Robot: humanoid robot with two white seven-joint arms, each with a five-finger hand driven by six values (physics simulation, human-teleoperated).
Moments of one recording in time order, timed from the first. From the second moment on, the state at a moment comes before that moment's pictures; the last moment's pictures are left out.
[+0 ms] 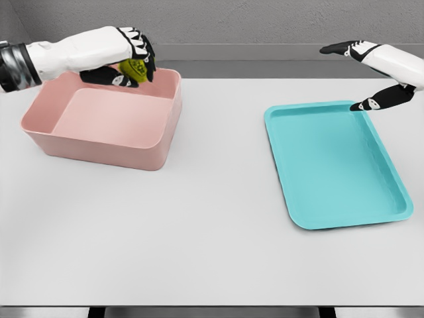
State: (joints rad) left arm -0.89 0.70 -0.61 -1.31 -0.19 -0.61 -0.51; right arm -0.61 -0.80 0.30 -1.35 -0.02 -0.61 0.61
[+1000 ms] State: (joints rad) left arm -0.91 0.63 -0.80 -1.60 -0.28 -0.61 -0.50; right arm -0.60 -0.80 0.30 -1.35 -0.02 -0.61 0.61
